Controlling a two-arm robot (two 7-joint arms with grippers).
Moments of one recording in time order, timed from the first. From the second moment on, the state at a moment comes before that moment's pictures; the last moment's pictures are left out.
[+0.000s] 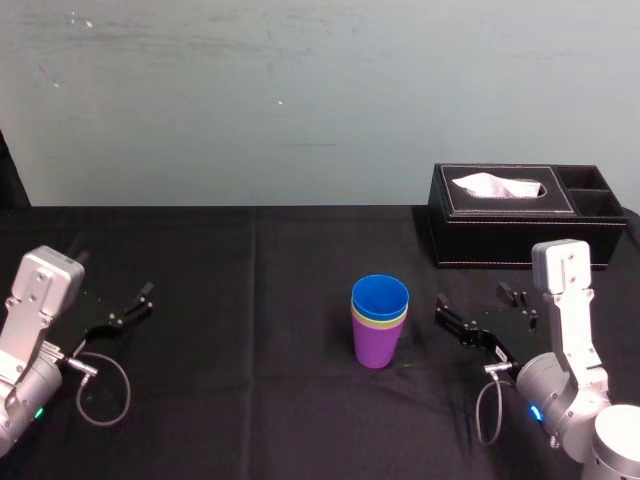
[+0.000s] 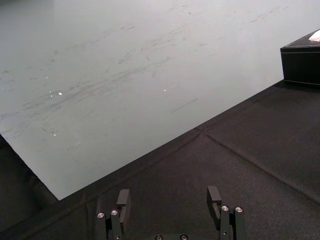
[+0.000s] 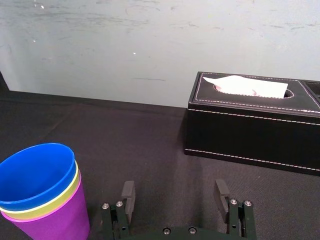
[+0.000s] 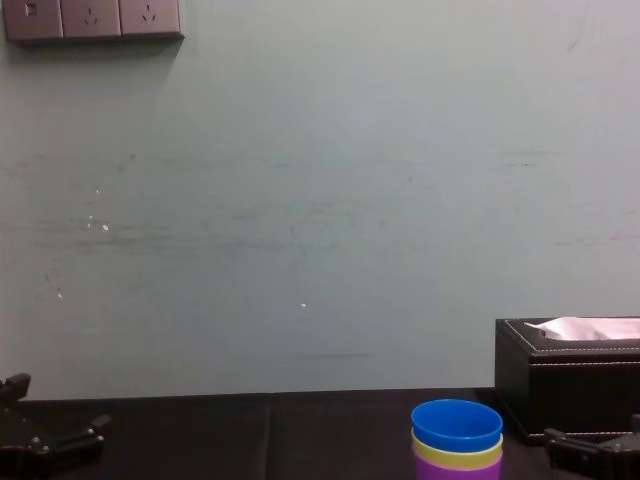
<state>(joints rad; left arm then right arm) -0.20 0.60 0.45 -1.41 -0.25 -0.12 0.03 0.12 0.29 -0.25 -1.48 0.25 0.14 0.01</state>
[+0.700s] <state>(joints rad) -0.20 0.60 0.45 -1.41 -0.25 -0.12 0.03 0.12 0.29 -0.25 -1.48 0.25 0.14 0.01</state>
